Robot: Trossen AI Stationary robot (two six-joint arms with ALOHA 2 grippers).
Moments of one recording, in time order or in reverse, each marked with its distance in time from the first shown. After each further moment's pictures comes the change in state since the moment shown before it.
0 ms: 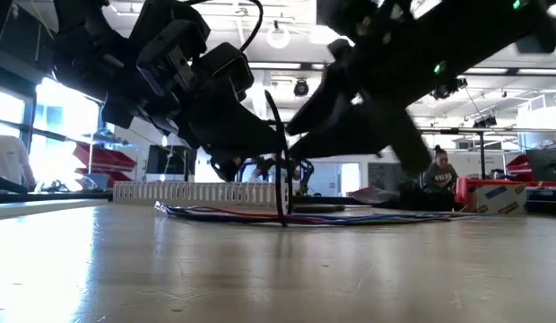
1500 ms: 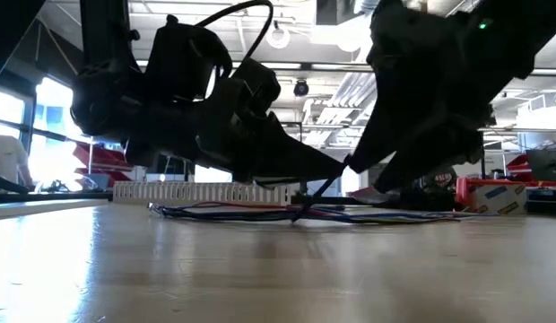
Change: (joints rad) left arm -0.030 0.304 0.144 0.306 -0.177 0.247; right arm 0.062 -0.078 0.000 -0.394 -0.226 1.424
